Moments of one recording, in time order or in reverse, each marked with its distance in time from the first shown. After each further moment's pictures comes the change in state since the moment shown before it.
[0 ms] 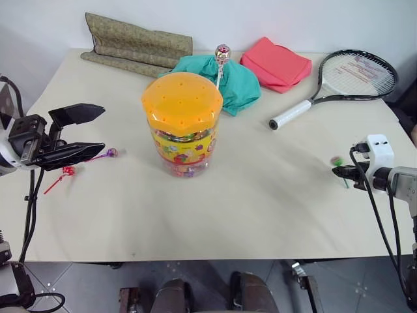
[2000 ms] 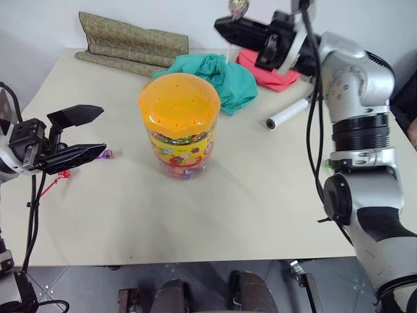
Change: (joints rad) left arm 0.039 -0.041 0.017 -0.076 -0.040 -0.004 0.071; right arm -0.848 0.456 0.120 0.197 0.124 -0.431 0.392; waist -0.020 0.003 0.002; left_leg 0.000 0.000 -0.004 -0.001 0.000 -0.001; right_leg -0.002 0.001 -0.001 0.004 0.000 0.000
